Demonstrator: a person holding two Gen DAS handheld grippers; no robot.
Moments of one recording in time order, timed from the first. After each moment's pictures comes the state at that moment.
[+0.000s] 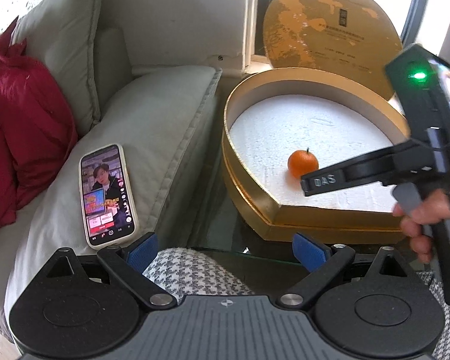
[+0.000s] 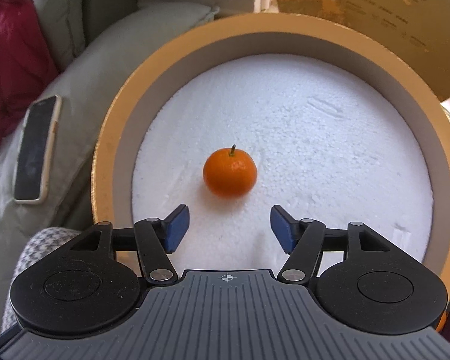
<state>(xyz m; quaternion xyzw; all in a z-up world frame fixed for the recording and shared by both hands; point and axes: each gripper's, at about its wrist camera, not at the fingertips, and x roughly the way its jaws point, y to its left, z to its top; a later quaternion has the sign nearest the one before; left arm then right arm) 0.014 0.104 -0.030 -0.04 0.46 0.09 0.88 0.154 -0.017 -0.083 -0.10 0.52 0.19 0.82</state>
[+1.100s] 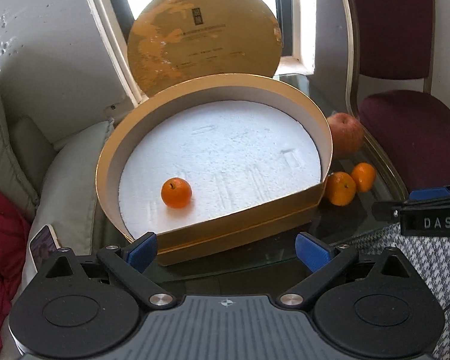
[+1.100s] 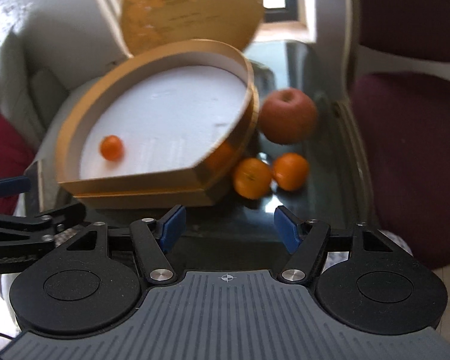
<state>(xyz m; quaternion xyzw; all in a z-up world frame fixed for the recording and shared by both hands) 0.023 -0.041 -0.018 0.12 0.44 -0.04 0.89 0.019 -0.253 -0.039 0.09 0.48 0.06 0.87</state>
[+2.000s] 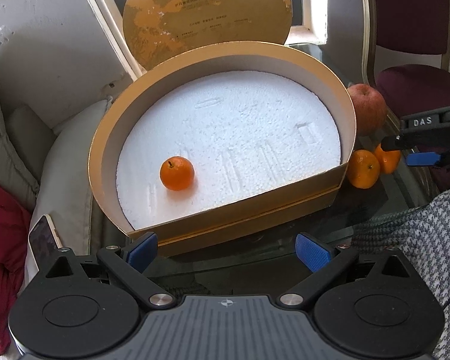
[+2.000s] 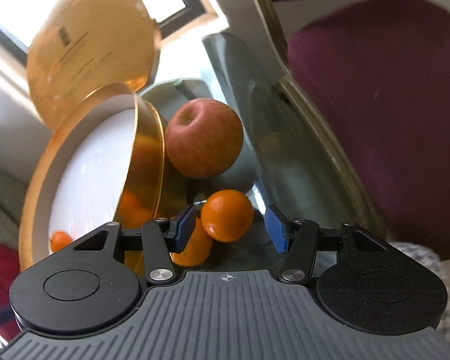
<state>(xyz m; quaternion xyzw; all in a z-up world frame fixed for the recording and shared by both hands) 0.049 -0.044 -0.048 0.13 0.49 -0.02 0.86 0.090 -0.324 -0.115 0.28 0.47 -0.04 0.84</state>
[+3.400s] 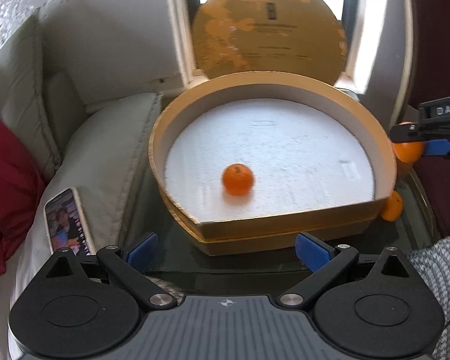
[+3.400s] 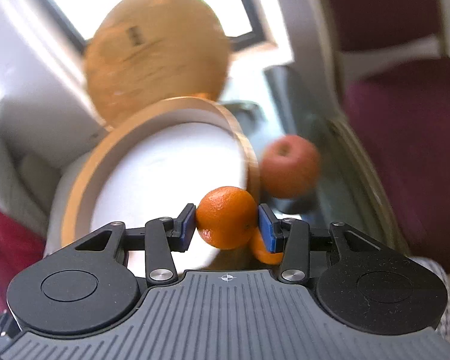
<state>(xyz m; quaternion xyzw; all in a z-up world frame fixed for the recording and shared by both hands) 0.031 0.044 -0.027 0.03 0.44 0.03 0.90 0.094 -0.235 -0.019 0.19 0.43 0.02 0.88</state>
